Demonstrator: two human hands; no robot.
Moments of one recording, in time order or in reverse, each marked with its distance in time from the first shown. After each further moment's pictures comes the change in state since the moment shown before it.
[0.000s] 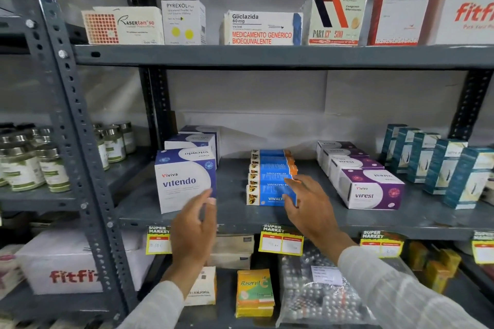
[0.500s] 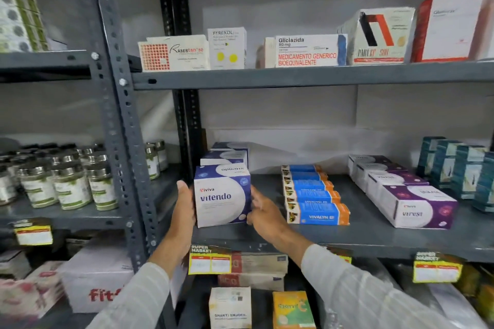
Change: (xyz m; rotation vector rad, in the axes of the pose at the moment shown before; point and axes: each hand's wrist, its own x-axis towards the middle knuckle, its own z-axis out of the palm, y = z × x) left_hand 0.099 -0.031 -0.084 -0.650 -0.247 -0.551; right_hand 0.046 -0.170 0.075 0.880 -0.460 0.322
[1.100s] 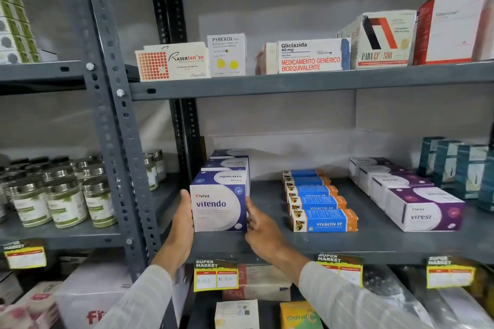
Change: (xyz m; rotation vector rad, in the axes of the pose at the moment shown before) left_hand 0.040 -0.017 -0.023 0.032 -0.078 -0.044; right_hand 0.002 0.012 0.024 -0.040 0.013 0.040
